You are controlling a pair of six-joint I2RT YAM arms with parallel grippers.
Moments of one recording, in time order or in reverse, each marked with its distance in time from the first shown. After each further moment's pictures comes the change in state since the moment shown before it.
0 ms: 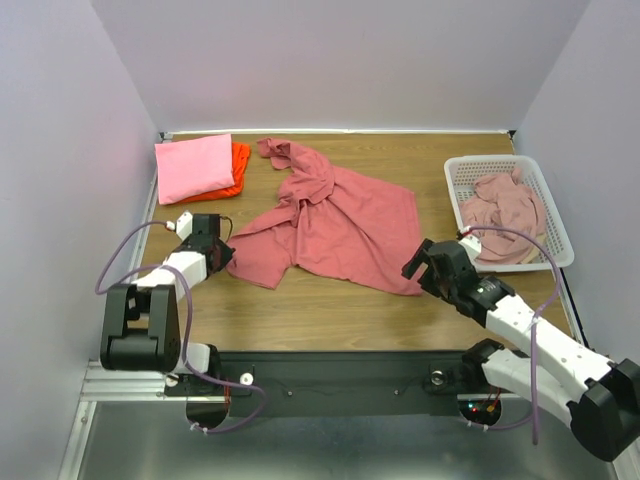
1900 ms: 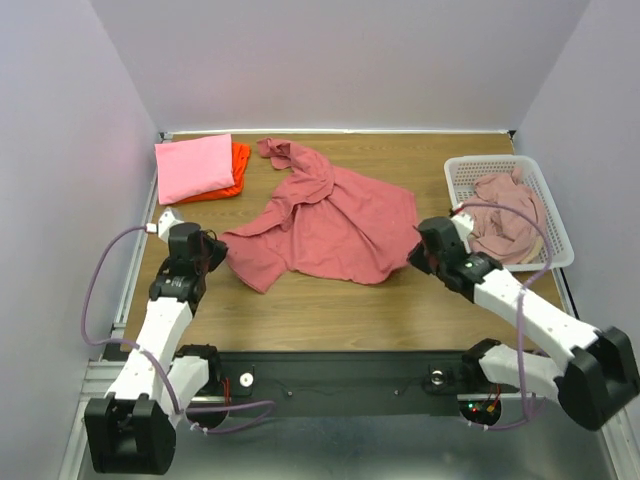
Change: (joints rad) left arm 0.000 -0.562 -0.141 -0.101 0.105 -0.010; right arm -0.005 0.301 0.140 0.031 0.026 0.030
